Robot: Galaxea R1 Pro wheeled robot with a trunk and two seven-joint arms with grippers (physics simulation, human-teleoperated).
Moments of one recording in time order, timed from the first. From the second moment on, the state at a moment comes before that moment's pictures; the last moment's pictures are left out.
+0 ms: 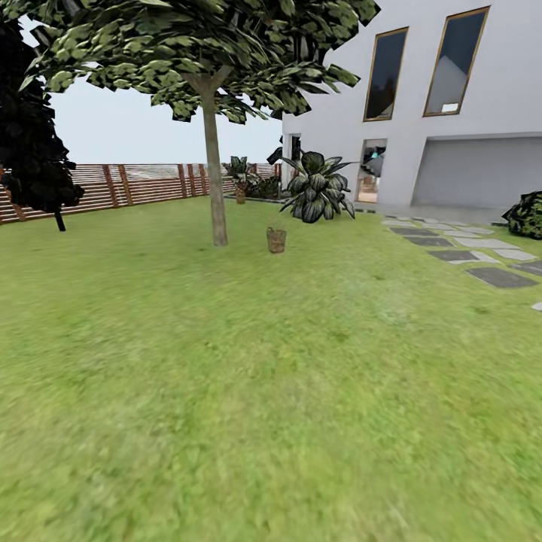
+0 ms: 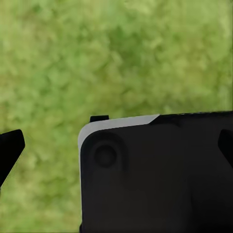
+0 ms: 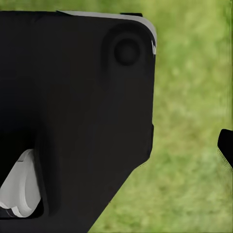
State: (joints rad) left arm -0.01 0.01 -0.02 -0.04 -0.01 -0.47 -0.04; right arm 0.00 0.01 -0.01 -0.05 0.01 -0.07 0.00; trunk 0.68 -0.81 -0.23
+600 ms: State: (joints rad) left arm -0.01 0.01 -0.02 -0.04 -0.01 -0.47 -0.04; right arm 0.00 0.01 -0.01 -0.05 0.01 -0.07 0.00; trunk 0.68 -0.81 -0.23
